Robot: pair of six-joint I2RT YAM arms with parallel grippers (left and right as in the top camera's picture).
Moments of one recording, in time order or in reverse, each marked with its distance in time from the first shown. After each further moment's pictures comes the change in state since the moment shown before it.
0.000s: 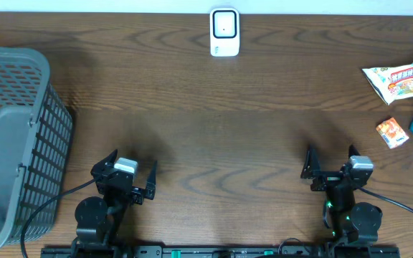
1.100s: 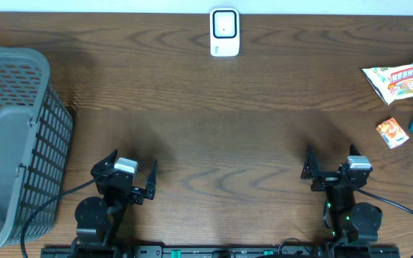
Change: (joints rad) left arm 0.000 0.000 0.000 0.000 0.000 0.000; right arm 0.000 0.000 0.000 0.000 0.000 -0.051
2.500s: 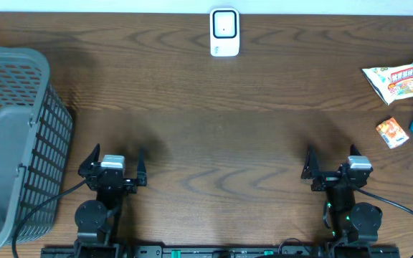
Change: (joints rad) left arm 0.022 -0.004 -0.076 0.223 -0.186 -0.032; right arm 0.000 0.000 0.000 0.000 0.006 0.000
